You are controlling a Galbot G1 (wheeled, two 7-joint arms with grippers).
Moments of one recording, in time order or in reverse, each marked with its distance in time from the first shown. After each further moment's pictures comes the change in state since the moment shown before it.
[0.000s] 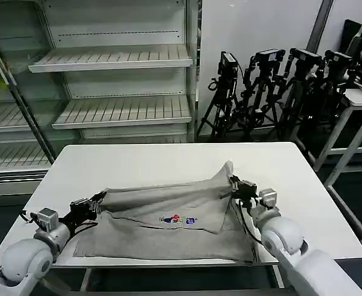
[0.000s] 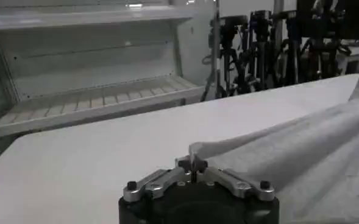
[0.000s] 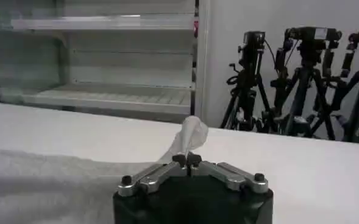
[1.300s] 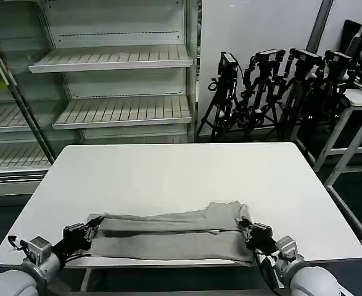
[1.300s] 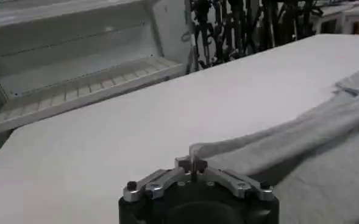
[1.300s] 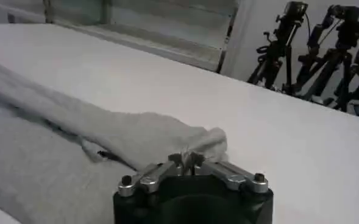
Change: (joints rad) left arm 0.304 0.062 -0.142 -0.176 0.078 0.003 -0.001; right arm -0.350 -0.250 0.080 0.228 -0.075 0.006 -0.008
